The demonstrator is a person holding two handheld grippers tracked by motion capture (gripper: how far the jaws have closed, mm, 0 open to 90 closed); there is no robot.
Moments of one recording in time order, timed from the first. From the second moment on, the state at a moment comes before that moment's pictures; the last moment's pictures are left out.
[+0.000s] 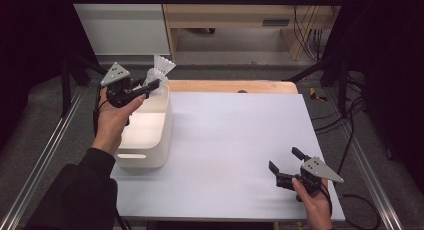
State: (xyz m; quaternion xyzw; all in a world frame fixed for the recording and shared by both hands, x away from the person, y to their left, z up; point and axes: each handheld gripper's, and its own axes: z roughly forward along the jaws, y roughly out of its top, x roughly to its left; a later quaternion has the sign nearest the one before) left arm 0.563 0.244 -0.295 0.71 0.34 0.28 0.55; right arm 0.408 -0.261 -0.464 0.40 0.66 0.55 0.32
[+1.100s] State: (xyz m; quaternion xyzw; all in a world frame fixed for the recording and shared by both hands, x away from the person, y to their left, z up) left arm 0.605 0.255 -0.340 0.68 0.40 0.26 0.56; right arm 0.408 -0.263 -0.464 0.40 0.66 0.56 0.31
